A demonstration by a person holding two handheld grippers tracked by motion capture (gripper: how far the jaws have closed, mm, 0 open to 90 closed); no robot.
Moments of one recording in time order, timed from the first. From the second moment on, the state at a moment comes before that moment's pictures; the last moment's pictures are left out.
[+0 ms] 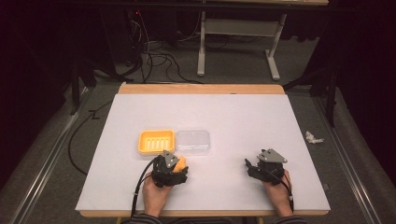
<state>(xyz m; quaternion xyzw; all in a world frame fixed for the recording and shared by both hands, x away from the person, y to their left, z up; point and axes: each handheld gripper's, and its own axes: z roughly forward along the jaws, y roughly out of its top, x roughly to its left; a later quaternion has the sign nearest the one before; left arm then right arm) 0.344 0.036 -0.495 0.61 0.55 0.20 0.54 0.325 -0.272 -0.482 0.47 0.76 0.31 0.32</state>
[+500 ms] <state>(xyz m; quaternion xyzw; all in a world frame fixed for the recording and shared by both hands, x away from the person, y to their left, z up) 0.344 0.037 -0.495 0.60 0.56 0.19 0.54 0.325 -0.272 -0.482 0.47 0.76 0.31 0.32</state>
